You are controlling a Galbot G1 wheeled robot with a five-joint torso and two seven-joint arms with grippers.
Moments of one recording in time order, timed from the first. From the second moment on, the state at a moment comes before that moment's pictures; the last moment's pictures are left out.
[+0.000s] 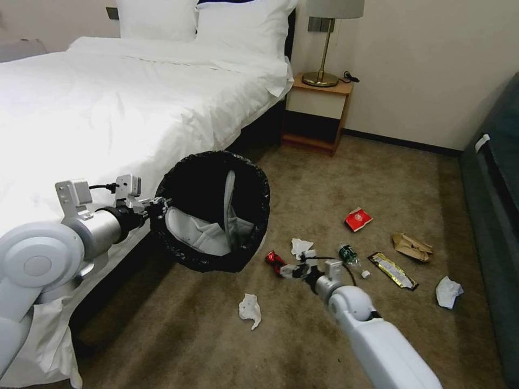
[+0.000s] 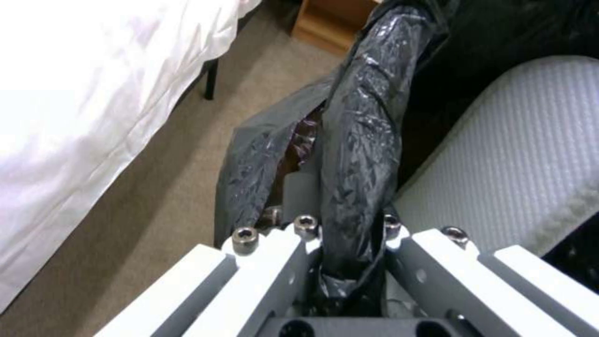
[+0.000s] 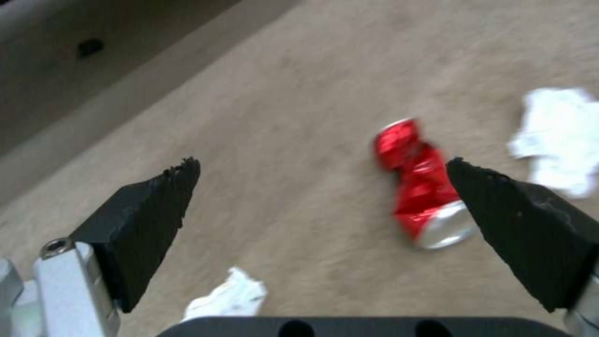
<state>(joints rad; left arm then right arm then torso) 1.01 -0.71 -0.59 -2.24 -1.59 0.74 -0.57 -0.98 1.29 0.09 1.35 0.48 -0.28 -0.17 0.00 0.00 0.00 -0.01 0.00</state>
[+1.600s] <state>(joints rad) 0.96 -0.73 -0.54 -2.25 -1.60 0.74 -0.56 -0.90 1.57 0.05 0.82 0.17 -0.12 -0.17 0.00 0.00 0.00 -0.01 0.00</state>
